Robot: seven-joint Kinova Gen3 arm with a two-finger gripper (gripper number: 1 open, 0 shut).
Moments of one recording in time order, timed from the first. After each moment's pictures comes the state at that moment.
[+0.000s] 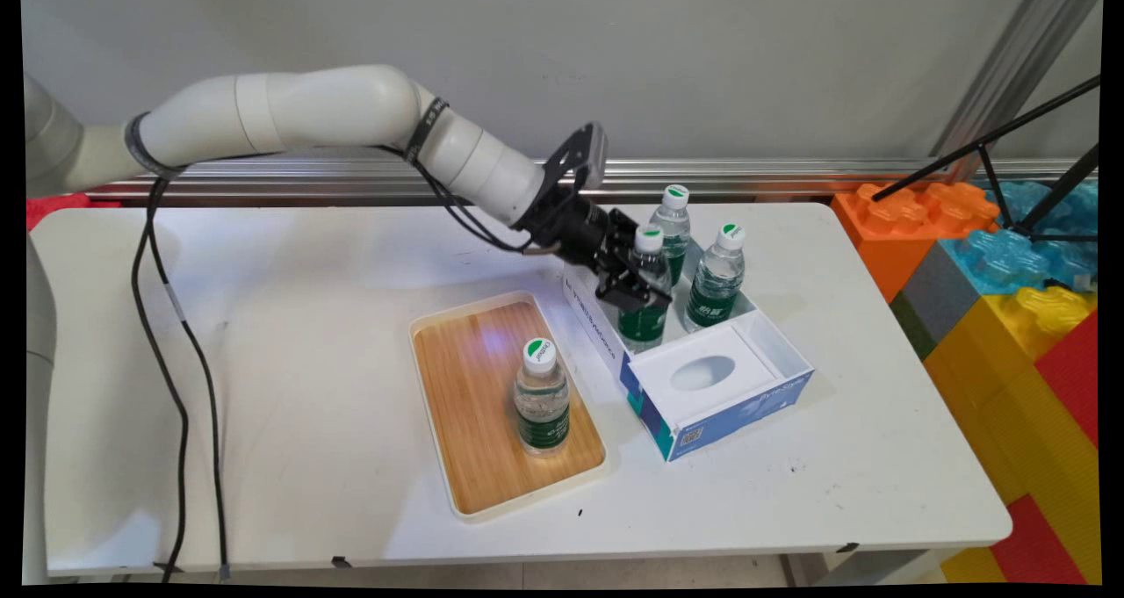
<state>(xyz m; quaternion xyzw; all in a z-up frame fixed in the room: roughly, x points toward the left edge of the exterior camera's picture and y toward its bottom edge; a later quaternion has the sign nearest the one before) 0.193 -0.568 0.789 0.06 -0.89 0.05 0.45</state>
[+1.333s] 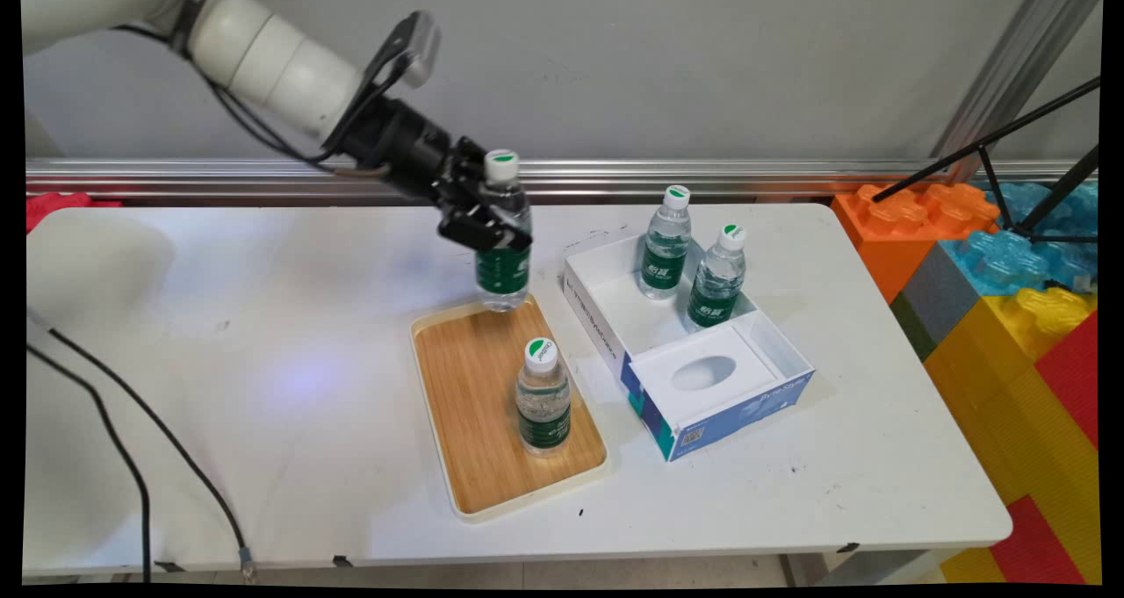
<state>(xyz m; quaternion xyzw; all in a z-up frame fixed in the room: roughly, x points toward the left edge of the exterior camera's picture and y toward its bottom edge) 0.330 -0.483 0.910 0.13 -0.91 0.08 0.40</state>
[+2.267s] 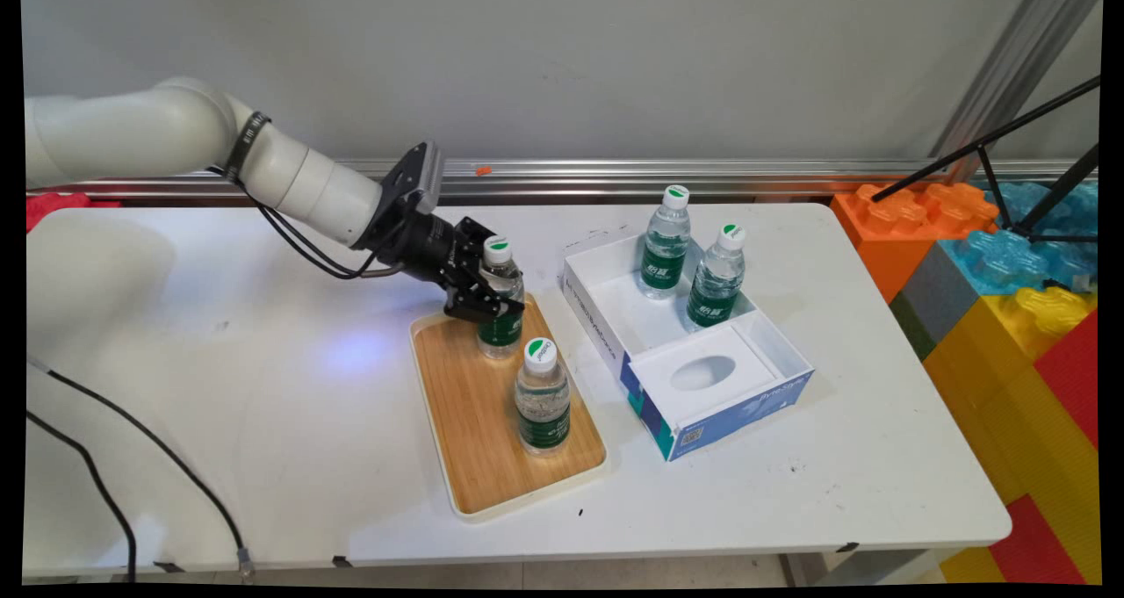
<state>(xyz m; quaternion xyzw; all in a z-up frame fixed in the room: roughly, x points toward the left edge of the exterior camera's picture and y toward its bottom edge) 0.343 -0.489 0.782 0.11 -0.91 0.10 0.39</state>
